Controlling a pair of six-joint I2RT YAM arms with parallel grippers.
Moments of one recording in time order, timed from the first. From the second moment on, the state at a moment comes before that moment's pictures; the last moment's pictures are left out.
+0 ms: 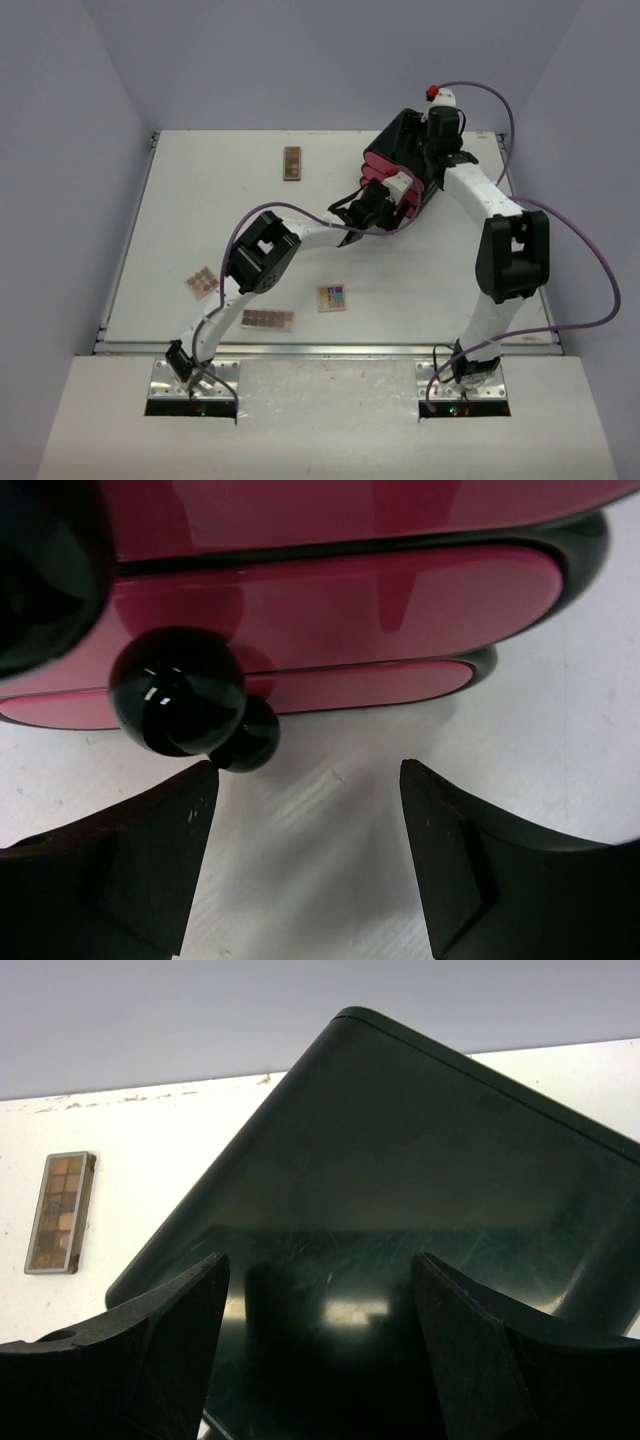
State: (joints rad) left arm -0.79 2.41 1.75 0.22 -0.11 -0.01; right arm 0.14 1.87 1.45 0.02 0.08 0.21
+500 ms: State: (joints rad) left arm -0.77 2.46 1.83 0.15 -0.12 -0.07; right arm 0.14 1.85 1.43 0.01 0.08 0.21
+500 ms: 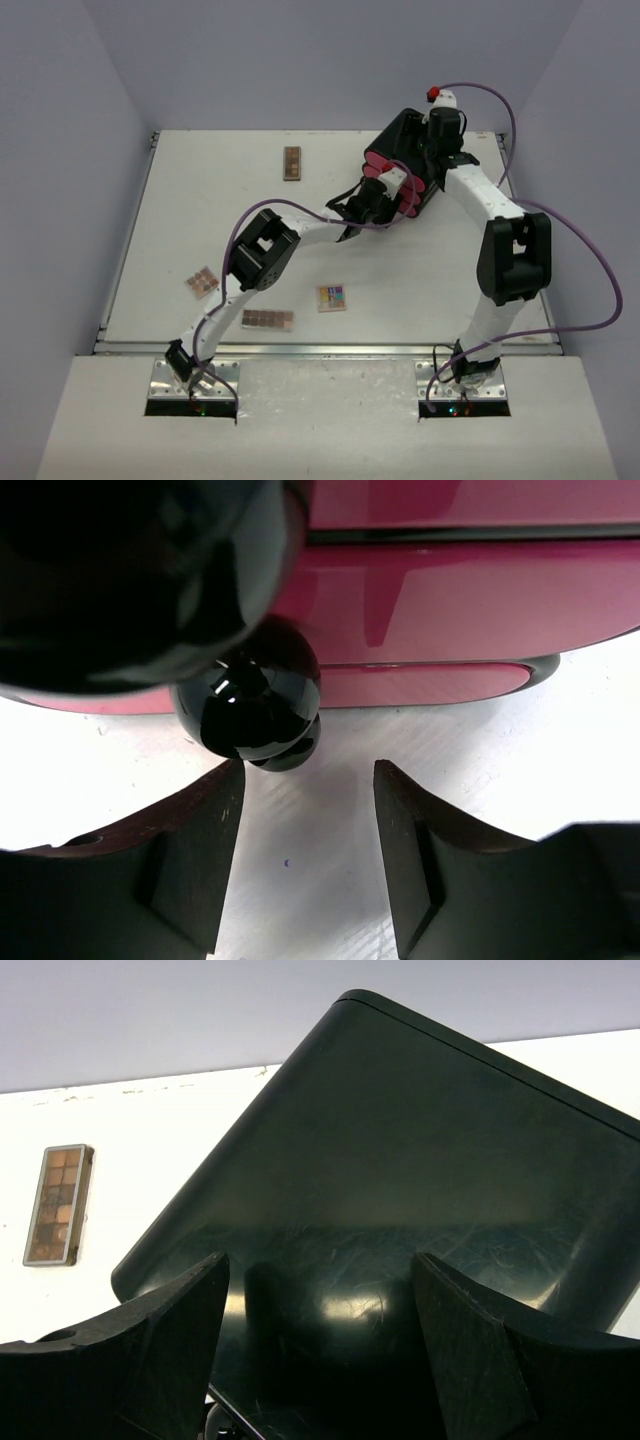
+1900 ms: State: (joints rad) left arm -0.77 2.40 1.72 0.24 -0.18 0.02; right arm 0.14 1.83 1.39 0.02 0.09 0.19
